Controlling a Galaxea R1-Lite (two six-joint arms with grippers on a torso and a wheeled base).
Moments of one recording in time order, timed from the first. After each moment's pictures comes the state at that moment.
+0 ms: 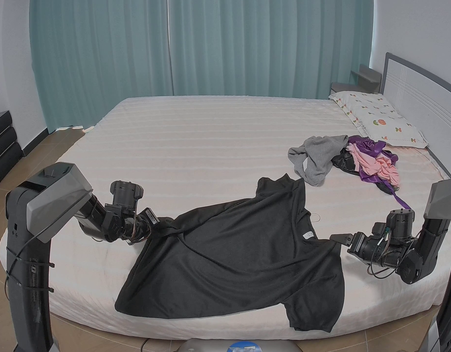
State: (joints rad) left arm -0.16 2.43 -1.21 -0.43 0.01 -0.78; right arm 0.05 2.22 -0.40 -1.24 0.36 0.62
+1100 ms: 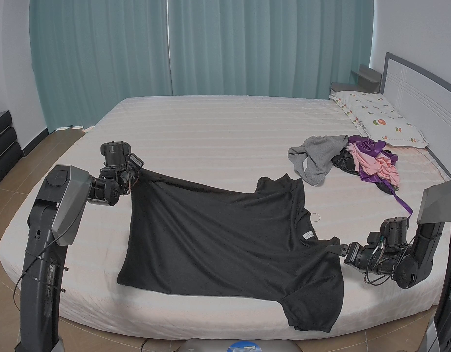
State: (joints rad) left arm -0.04 2.68 -1.94 -0.44 0.16 -0.86; right arm 0.07 2.28 -0.38 -1.24 0.35 0.61
